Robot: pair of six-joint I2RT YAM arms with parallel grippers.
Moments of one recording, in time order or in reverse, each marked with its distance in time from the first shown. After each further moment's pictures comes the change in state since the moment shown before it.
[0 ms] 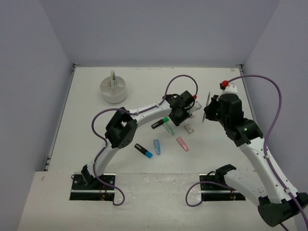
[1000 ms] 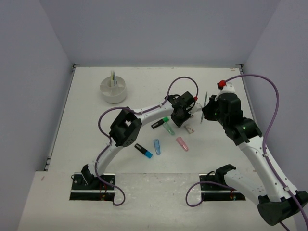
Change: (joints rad) left arm 0.018 0.098 0.072 0.005 0.096 -0.003; right arm 0.000 0.016 0.000 0.007 -0.051 -0.018
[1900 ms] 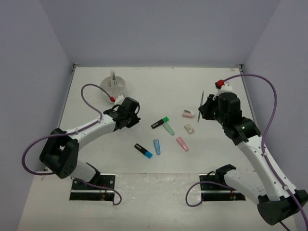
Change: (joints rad) left arm 0.315 -0.935 -1.119 0.392 -0.370 -1.127; right arm -0.001 0.006 -0.014 0.054 -0.071 0.001
